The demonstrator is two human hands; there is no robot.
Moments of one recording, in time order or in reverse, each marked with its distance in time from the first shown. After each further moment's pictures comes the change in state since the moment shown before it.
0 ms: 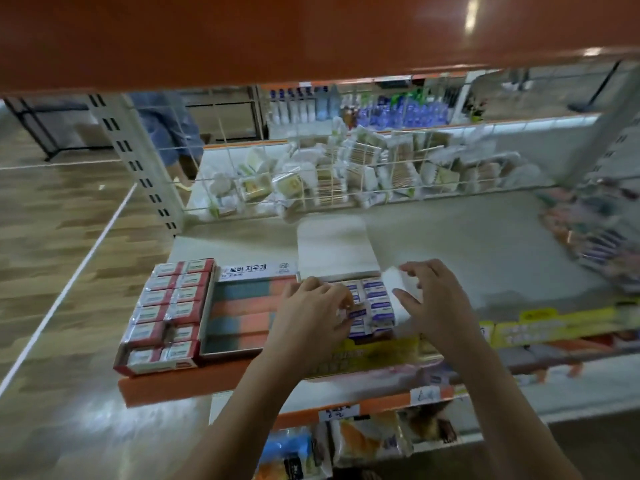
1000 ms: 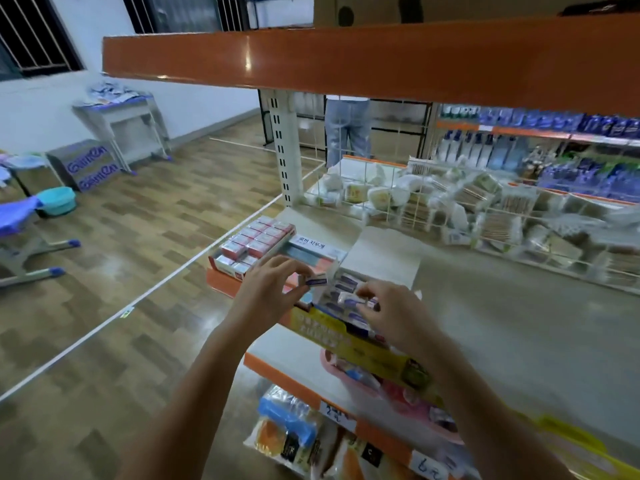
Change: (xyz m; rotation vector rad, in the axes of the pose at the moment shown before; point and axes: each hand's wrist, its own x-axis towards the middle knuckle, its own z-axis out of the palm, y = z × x) left_hand -0.060 0.020 -0.006 0.079 0.507 -0.521; right_hand 0.035 -0.013 0.007 0.162 -0.469 -0.677
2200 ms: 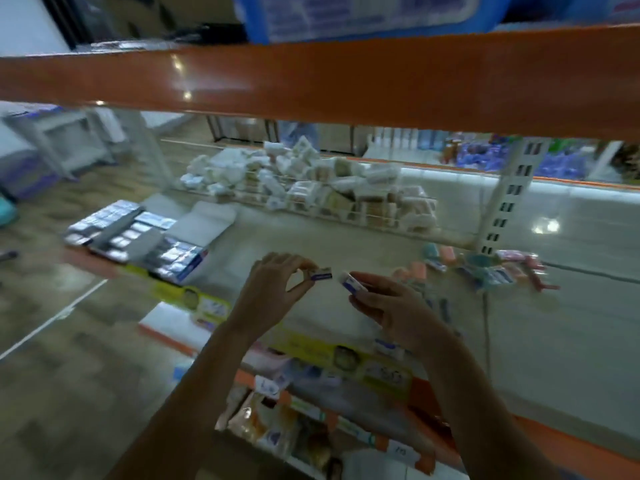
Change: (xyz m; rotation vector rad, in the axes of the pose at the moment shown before) left_hand -0.025 0.364 0.147 -0.020 -0.069 0.117; right_hand -0.242 0.235 -0.206 1.548 -0.049 0.450
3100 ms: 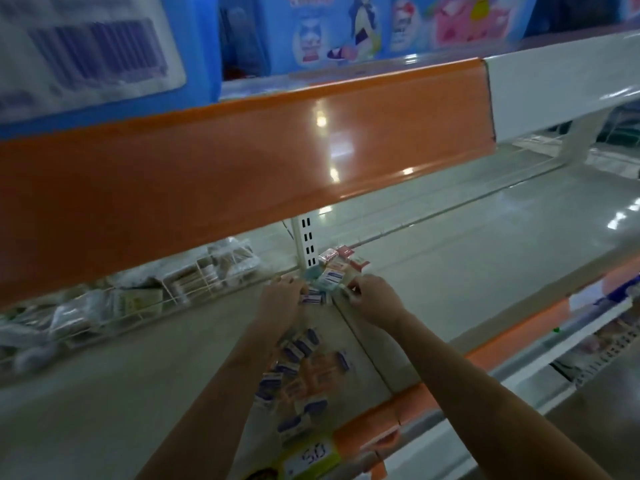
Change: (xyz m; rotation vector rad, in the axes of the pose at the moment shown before) left_hand 0.163 0.123 0.203 0.081 -0.458 0.539; right_hand -0.026 -0.040 -0.165 -1.359 1.018 -0.165
